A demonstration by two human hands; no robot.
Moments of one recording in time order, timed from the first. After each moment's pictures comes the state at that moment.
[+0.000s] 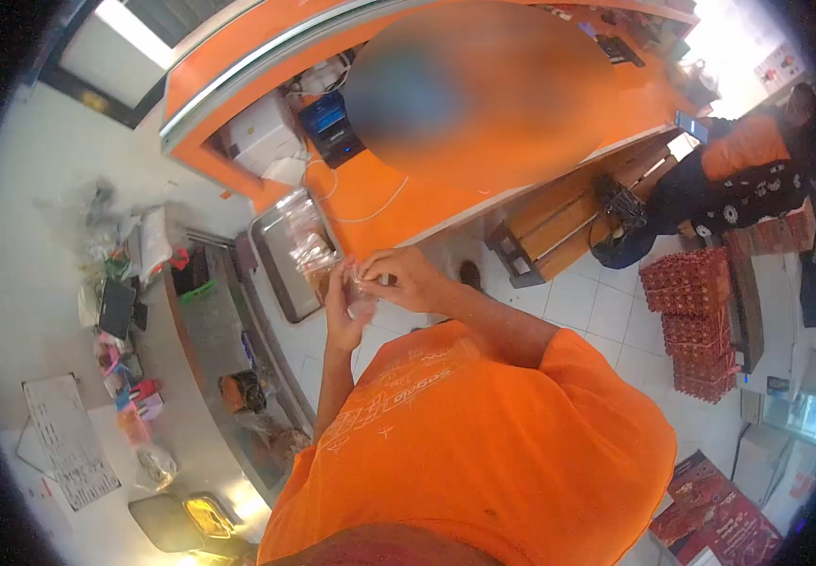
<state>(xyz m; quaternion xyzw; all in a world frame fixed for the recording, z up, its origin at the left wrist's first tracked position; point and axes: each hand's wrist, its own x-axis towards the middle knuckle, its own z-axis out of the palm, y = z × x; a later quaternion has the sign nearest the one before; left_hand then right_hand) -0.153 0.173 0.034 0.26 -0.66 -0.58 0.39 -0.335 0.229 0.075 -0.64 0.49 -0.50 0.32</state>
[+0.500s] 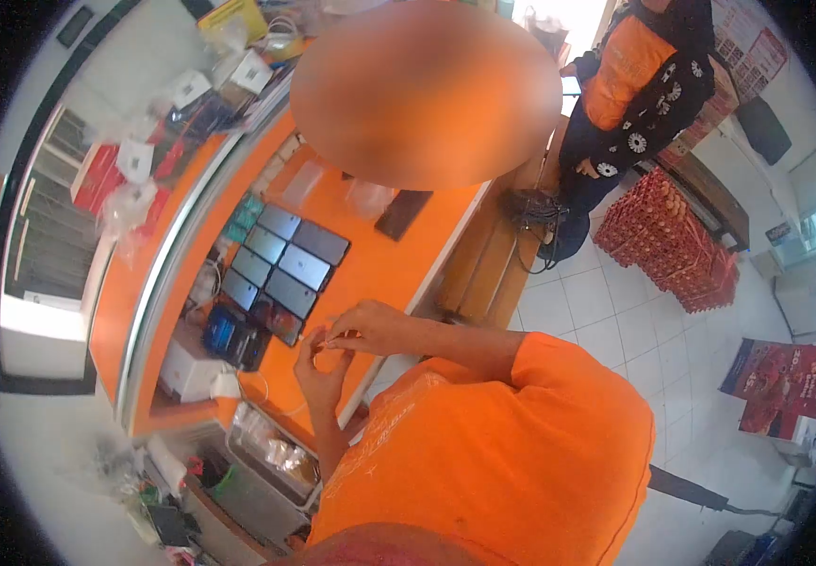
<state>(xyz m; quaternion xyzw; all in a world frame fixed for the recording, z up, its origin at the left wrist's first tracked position) -0.437 0.103 0.061 0.24 -0.81 -0.47 0.25 -0.606 0.213 0.074 -0.57 0.59 -0.52 0.24</state>
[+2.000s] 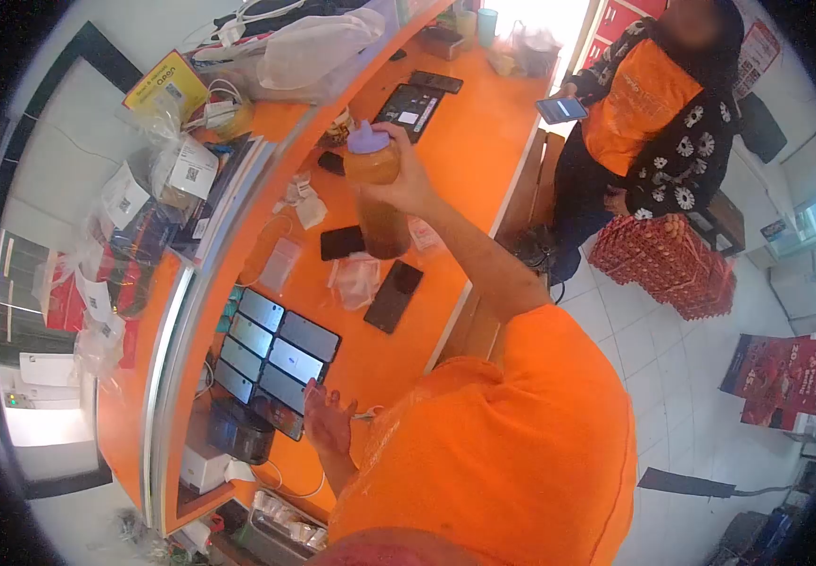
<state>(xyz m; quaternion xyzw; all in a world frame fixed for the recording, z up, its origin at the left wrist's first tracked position) -0.575 0.046 -0.002 0.20 -0.30 -0.91 0.22 -1.021 0.142 0.097 -0.37 0.60 -0.71 -0.03</state>
